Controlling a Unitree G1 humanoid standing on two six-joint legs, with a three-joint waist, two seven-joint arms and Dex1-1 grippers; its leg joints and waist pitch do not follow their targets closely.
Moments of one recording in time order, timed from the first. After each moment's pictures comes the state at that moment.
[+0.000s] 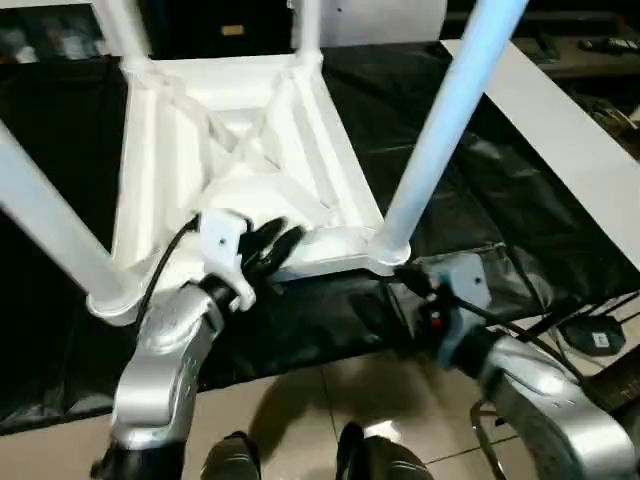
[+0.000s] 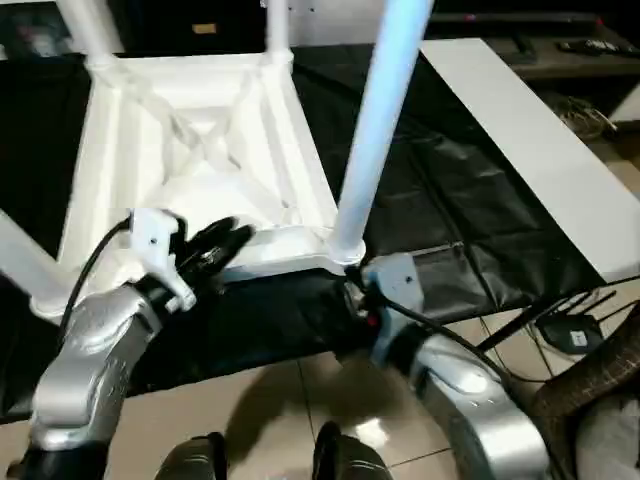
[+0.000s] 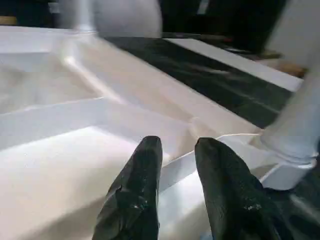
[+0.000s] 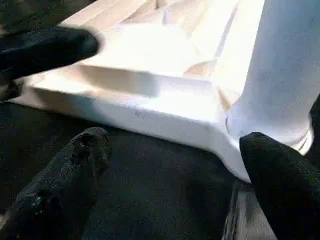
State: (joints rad) left arm -0.11 0.05 0.05 -0.26 -0.10 0.39 -0.47; right arm 0.00 -0.20 0.09 -0.45 0.24 0.62 0.44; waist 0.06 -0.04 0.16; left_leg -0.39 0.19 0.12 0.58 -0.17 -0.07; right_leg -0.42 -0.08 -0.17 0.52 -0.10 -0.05
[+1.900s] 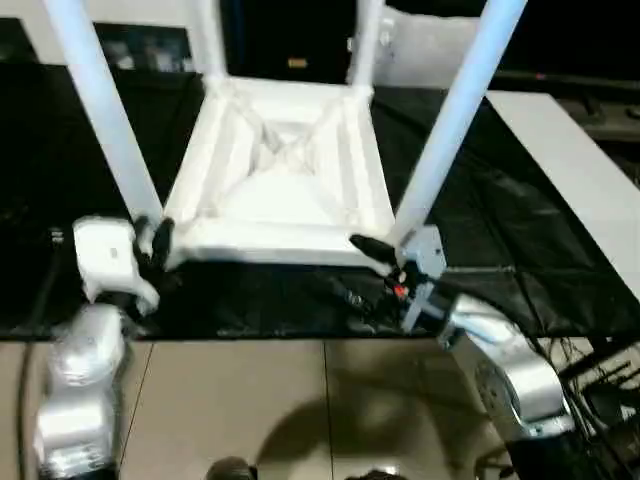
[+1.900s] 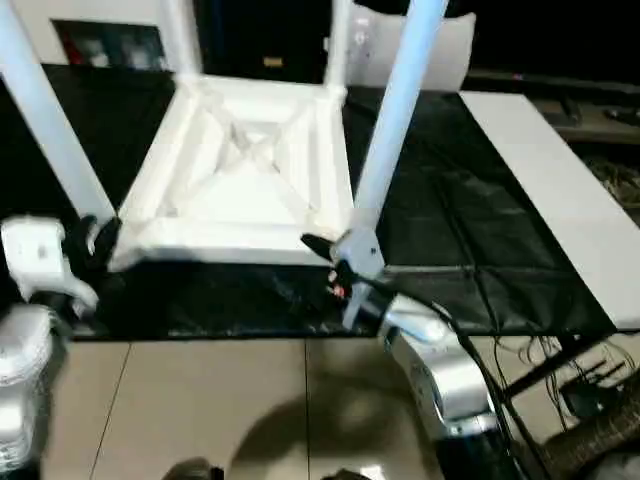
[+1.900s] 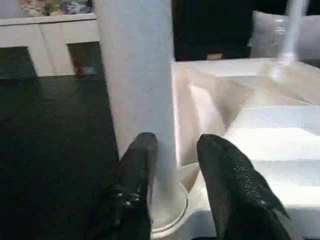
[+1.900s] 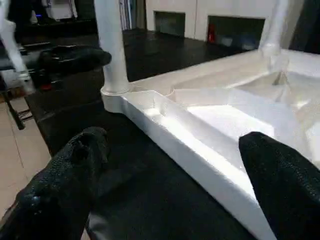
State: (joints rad) left arm -0.14 0.26 0.29 -0.05 -0.07 0.16 -0.22; right arm -0.23 -0.20 0.17 -0.05 0.28 0.25 0.71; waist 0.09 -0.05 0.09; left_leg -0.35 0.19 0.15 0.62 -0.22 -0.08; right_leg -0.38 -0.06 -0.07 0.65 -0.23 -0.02
